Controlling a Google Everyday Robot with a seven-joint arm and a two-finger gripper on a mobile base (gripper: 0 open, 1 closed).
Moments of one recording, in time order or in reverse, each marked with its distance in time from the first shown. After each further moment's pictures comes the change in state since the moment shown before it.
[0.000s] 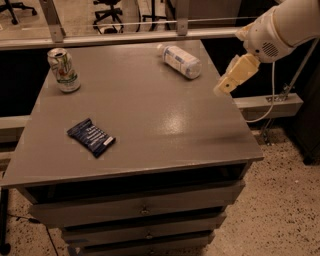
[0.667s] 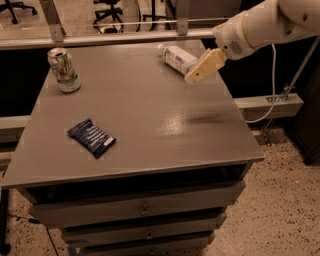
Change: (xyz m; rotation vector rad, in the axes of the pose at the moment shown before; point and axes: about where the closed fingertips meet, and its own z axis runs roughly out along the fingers) arm -0.042 -0.029 0.062 0.002 -0.171 0.063
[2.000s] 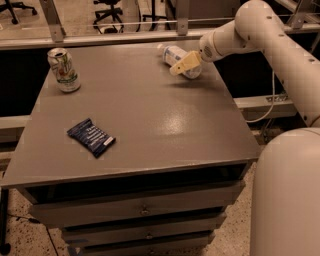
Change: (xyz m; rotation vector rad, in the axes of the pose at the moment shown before) arm 0.024 -0.096 0.133 0.055 -0.044 0.205
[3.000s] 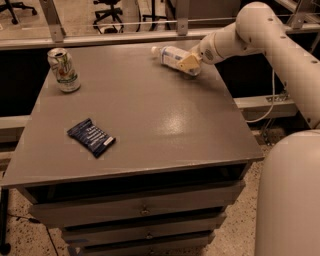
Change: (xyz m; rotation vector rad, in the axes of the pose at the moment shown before) arm 0.005 0.005 -0.001 -0.008 0.002 -0.044
